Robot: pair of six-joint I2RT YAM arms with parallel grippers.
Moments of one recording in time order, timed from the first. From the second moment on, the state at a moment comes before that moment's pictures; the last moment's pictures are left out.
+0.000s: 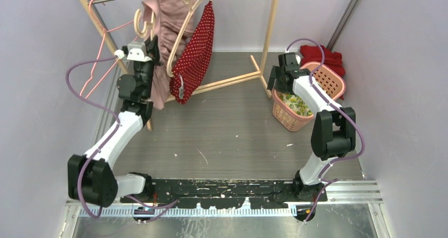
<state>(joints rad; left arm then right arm) -0.22 1.29 0.97 0.93 -0.07 0.05 0.16 1.71 1.35 -0.58 0.22 0.35</state>
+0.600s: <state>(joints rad) -0.22 0.73 0.79 0.02 -0.03 0.29 0.29 1.62 1.36 -0.63 0.21 0.27</state>
